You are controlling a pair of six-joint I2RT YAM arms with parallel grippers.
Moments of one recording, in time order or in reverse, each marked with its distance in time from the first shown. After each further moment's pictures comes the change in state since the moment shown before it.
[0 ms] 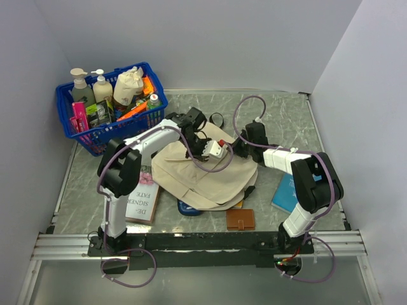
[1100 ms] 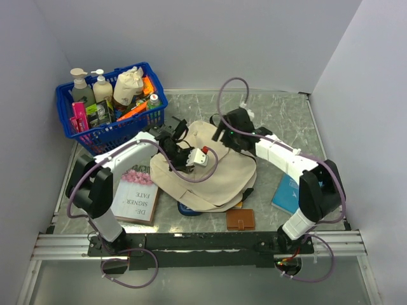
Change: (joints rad) left arm 0.039 -0.332 -0.351 0.013 0.021 -0.108; right arm 0.150 -0.068 0.287 -0.443 0.240 -0.057
